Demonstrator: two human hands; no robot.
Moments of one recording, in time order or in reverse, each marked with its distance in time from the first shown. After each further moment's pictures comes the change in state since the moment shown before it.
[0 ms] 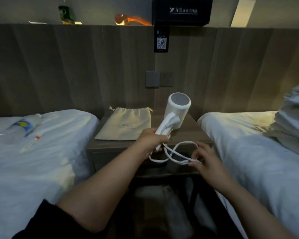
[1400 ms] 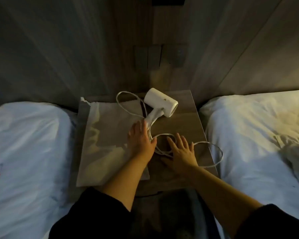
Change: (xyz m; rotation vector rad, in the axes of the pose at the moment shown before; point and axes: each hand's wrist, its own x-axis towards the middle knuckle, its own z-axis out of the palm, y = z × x) left_hand 0.233 0.007 -0.012 0.874 0.098 -0.140; right_hand 0.239 0.035 0.050 -0.477 -0.829 0.486
